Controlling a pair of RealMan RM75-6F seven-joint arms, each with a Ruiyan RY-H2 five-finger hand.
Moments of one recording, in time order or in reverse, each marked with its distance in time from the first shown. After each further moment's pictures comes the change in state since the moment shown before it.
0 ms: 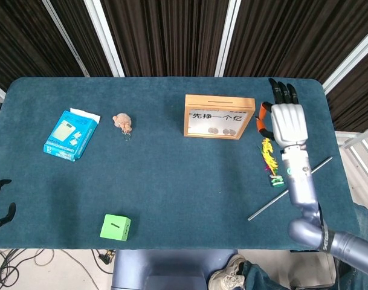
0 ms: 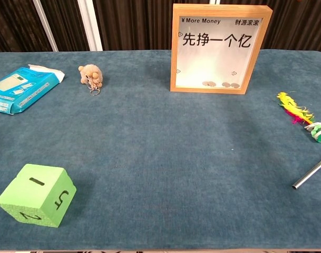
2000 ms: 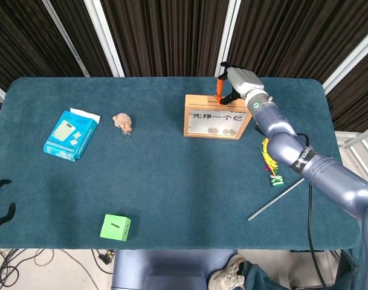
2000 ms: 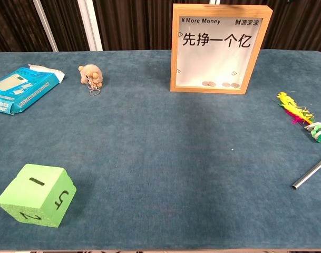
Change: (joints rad) left arm -0.021 0.028 -0.004 -0.020 -0.060 -0.053 -0.019; right arm 0.673 0.100 -0.295 0.517 0.749 -0.824 0.256
